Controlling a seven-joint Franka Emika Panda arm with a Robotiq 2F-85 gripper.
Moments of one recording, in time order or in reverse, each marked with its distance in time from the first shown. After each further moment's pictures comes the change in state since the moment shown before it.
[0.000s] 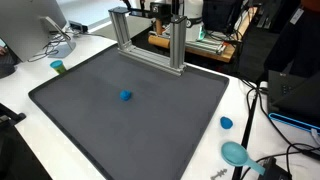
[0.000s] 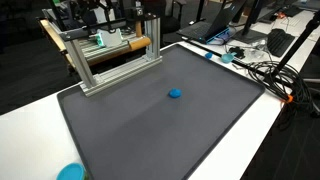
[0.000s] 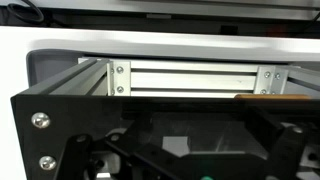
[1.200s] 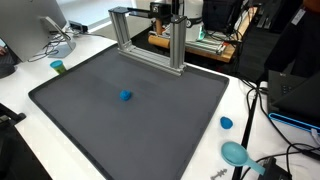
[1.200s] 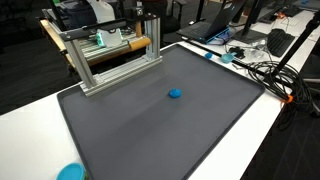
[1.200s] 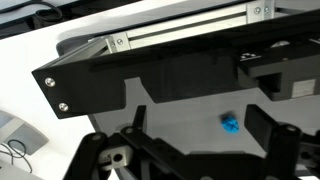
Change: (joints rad) arm -0.034 -0.197 0.292 0.004 -0.023 -0.012 0.503
